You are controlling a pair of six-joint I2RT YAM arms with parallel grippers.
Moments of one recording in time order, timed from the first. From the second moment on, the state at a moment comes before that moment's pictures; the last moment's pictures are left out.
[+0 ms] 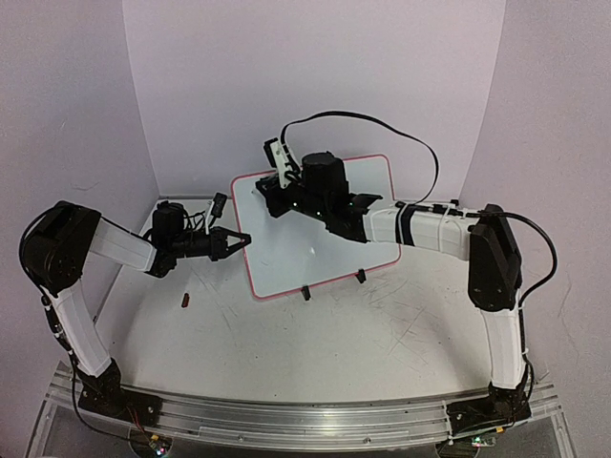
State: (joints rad) left arm -0.34 1.79 0.82 0.71 0.85 -0.29; right arm 0.88 2.15 1.83 0.19 0.03 0.02
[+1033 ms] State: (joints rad) left arm -0.34 1.78 0.82 0.69 0.84 -0.28; right arm 0.90 2.19 1.90 0.16 0.00 0.02
